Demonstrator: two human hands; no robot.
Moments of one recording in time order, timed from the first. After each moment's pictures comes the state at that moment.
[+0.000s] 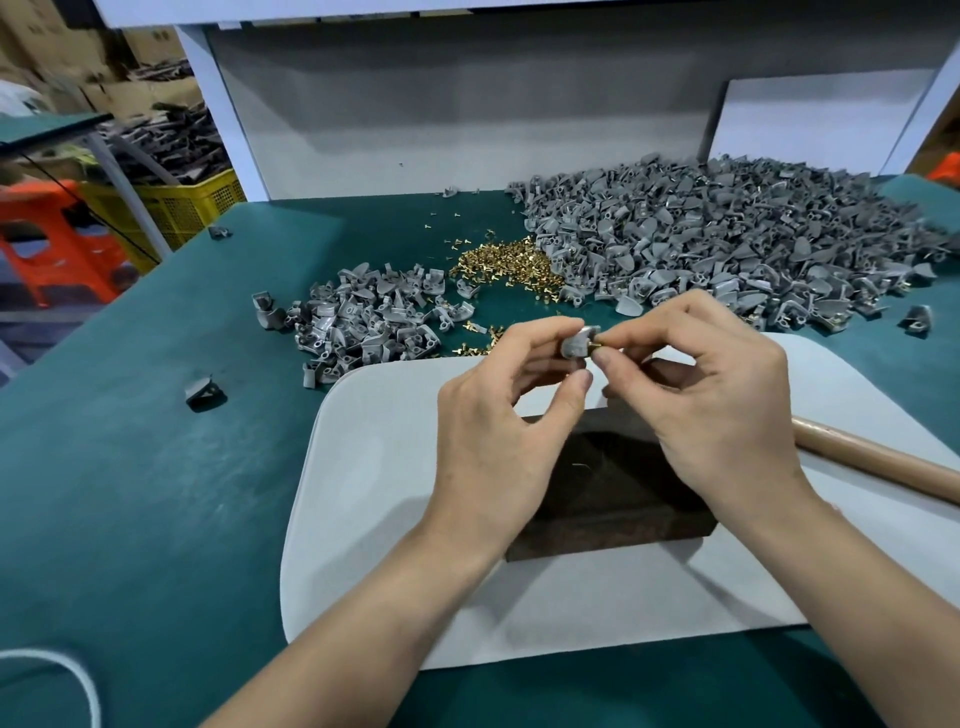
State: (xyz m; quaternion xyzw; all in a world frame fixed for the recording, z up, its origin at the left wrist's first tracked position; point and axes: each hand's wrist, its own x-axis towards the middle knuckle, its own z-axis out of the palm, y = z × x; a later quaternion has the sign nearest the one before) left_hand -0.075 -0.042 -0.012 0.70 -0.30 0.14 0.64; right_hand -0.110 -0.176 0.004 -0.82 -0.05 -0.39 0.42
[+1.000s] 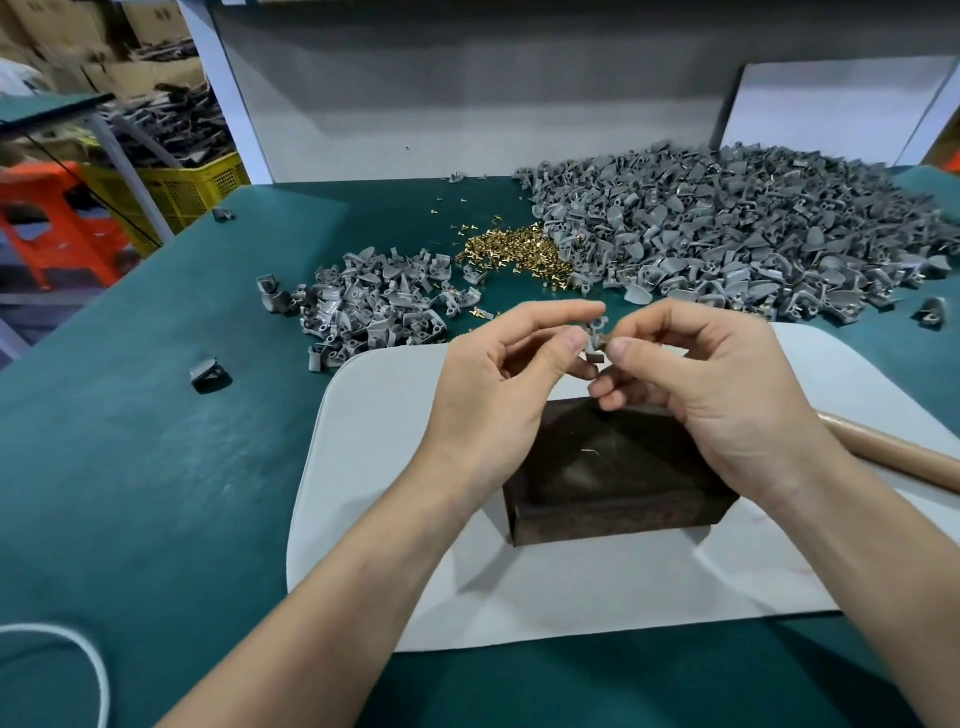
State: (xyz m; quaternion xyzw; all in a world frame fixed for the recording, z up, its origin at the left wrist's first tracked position) left_hand -0.064 -0.033 0.002 0.65 -0.29 -0.01 0.70; right_hand -0.107 -0.178 0.009 -0.67 -0.01 -0.16 0.72
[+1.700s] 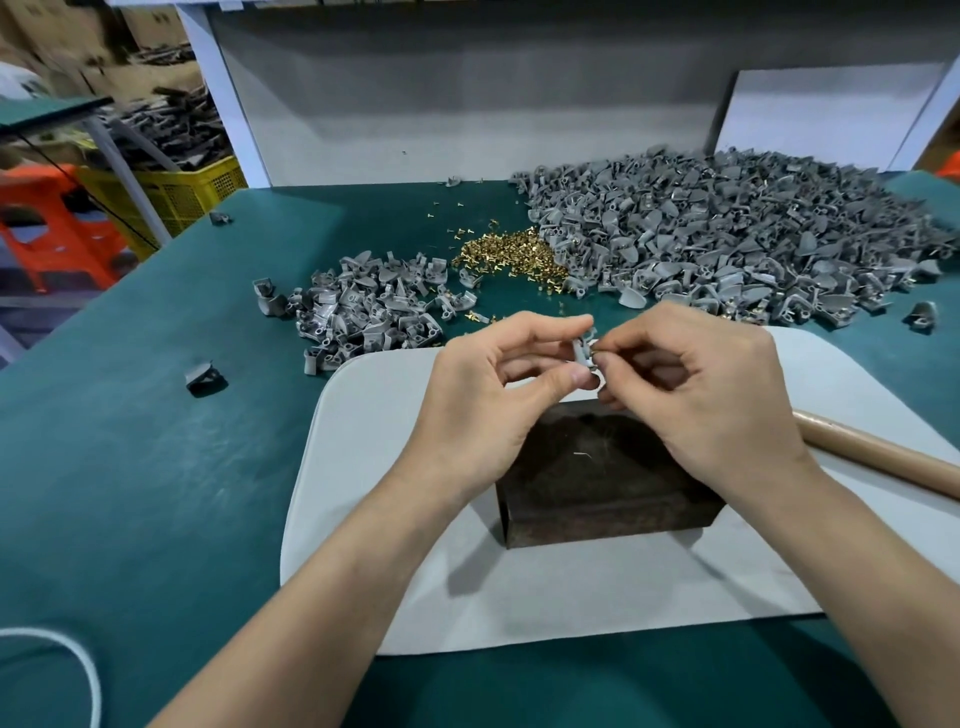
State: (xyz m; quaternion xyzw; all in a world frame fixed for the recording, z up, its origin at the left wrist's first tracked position) left_hand -0.060 -0.031 0.000 0.66 -0.31 -0.04 0.68; right_hand -0.107 -0.185 0.002 -0.87 -0.10 -0.35 0.33
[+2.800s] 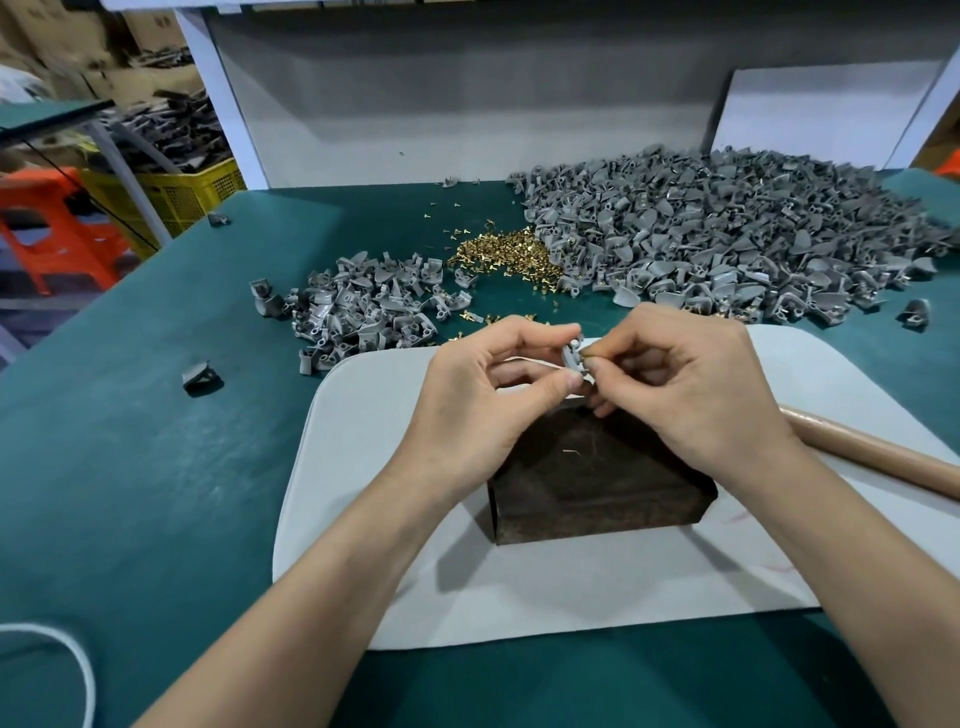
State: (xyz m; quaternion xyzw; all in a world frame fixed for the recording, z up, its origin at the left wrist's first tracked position) left_hand -0.059 -0.031 -0.007 0.65 -0.31 -0.05 0.69; right_hand -0.099 -0.195 -0.004 -0.84 -0.12 -0.27 0.45
